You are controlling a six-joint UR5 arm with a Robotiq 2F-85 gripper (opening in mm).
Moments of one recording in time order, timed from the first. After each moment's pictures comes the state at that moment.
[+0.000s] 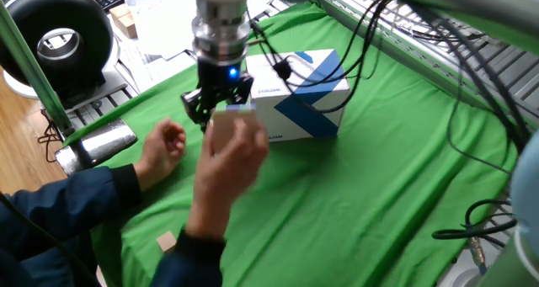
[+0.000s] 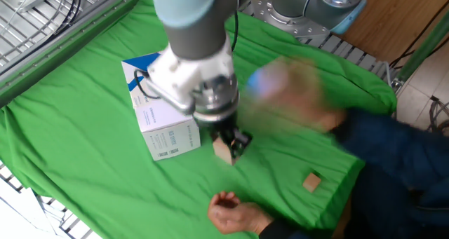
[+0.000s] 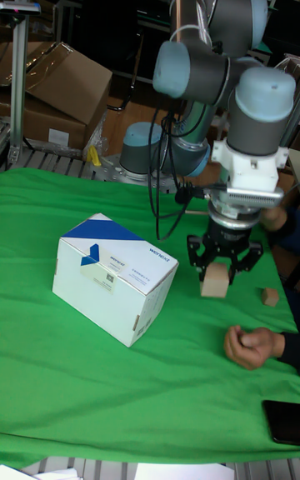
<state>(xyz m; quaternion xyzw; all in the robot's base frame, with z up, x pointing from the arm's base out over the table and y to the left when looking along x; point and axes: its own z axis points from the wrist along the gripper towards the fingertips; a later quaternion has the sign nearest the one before) 0.554 0.170 0.105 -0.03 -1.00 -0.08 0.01</state>
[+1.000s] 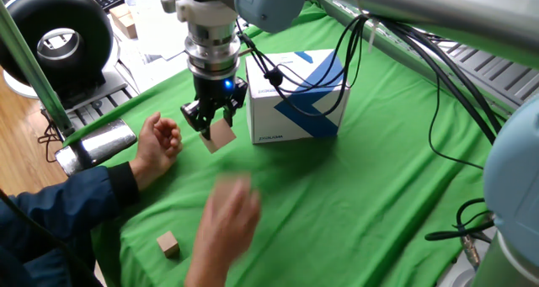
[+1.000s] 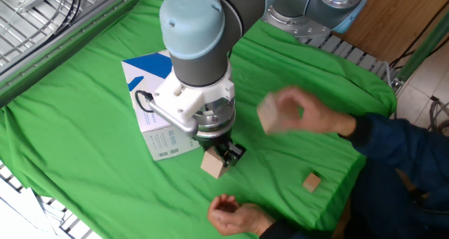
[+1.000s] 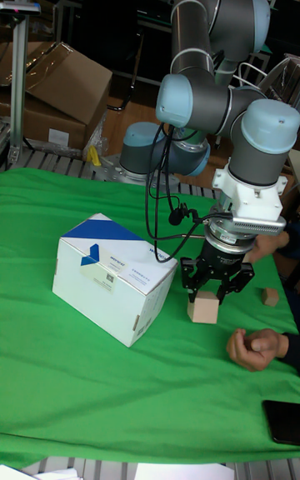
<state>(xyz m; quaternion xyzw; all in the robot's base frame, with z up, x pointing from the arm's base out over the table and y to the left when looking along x) 0.565 0.157 0.077 0.02 -1.00 -0.05 0.01</state>
